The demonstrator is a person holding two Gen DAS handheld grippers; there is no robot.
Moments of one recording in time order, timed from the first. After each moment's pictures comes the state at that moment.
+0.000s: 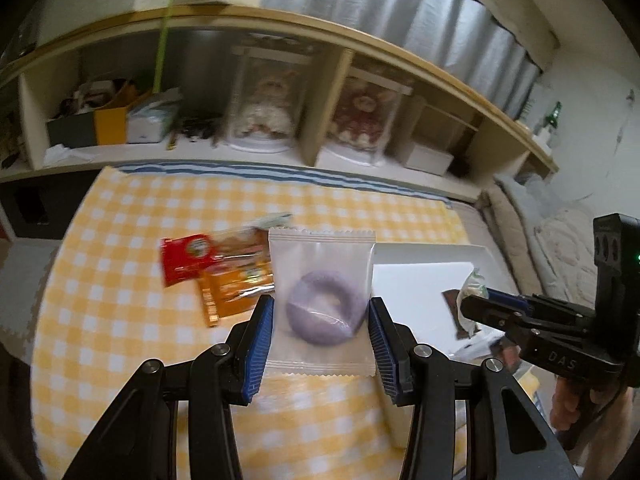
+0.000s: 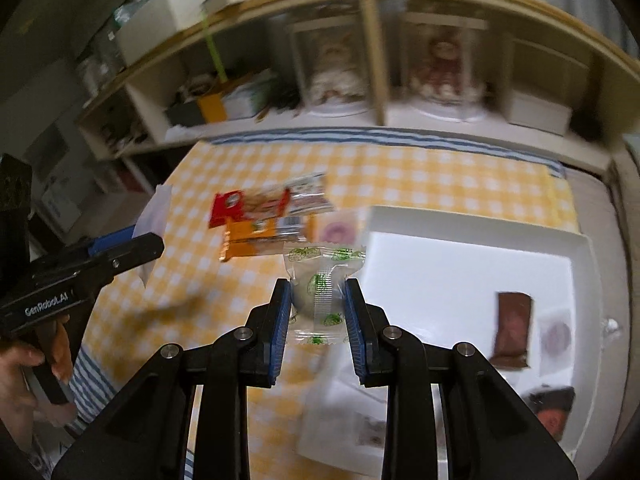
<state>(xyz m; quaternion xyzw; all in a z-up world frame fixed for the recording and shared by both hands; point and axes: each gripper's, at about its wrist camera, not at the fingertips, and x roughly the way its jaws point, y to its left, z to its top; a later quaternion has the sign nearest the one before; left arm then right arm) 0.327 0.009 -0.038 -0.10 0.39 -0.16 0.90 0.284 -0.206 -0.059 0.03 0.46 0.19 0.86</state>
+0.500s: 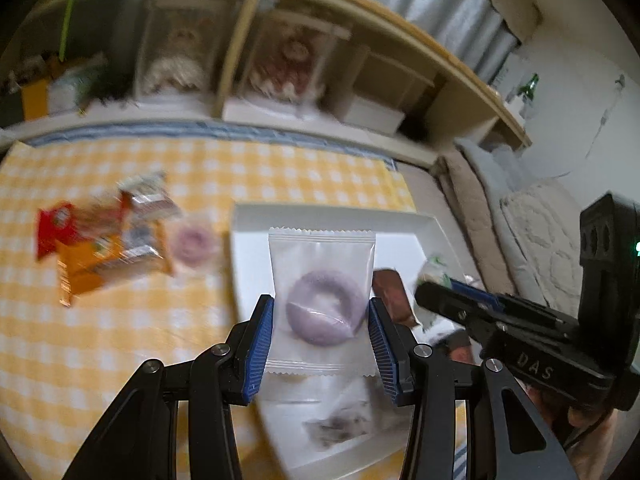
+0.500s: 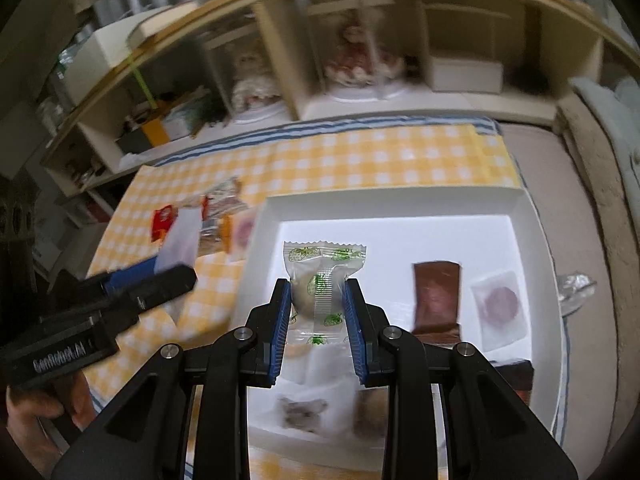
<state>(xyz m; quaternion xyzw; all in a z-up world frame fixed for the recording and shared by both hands) 0.385 -0.121 -0.098 -0.12 0.45 -0.22 0.86 0.290 -0.295 -0.078 0.08 0.48 0.13 0.87</state>
